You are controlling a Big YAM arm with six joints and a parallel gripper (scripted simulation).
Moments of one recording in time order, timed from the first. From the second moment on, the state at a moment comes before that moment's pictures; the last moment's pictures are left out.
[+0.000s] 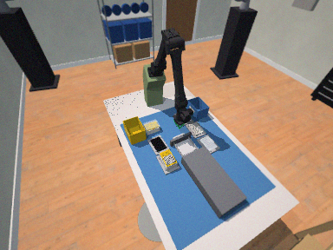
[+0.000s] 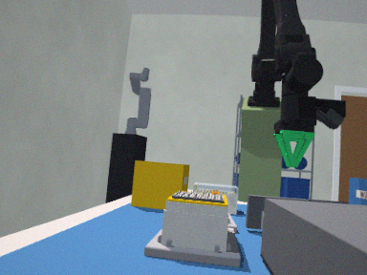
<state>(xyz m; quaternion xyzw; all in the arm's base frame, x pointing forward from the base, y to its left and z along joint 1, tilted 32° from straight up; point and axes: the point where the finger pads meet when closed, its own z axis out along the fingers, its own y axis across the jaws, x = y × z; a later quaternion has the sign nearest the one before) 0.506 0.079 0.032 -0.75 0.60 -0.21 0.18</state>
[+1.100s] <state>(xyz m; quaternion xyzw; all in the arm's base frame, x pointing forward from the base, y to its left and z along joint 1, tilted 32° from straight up) 0.500 0.078 0.038 -0.75 0.60 -0.21 0.18</state>
